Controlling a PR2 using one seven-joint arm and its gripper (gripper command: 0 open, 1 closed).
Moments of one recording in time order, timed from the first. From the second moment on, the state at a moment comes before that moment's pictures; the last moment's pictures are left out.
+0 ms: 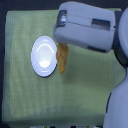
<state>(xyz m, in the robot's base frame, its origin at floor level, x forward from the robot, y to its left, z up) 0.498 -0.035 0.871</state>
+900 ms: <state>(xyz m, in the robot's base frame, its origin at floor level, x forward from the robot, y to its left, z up) 0.499 0.106 0.784</state>
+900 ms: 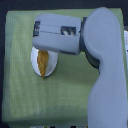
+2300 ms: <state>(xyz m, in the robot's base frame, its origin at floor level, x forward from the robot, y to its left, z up) 0.506 0.097 0.779</state>
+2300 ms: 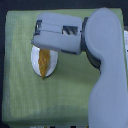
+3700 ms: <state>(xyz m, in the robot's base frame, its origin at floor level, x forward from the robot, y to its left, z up) 0.537 -0.031 0.962</state>
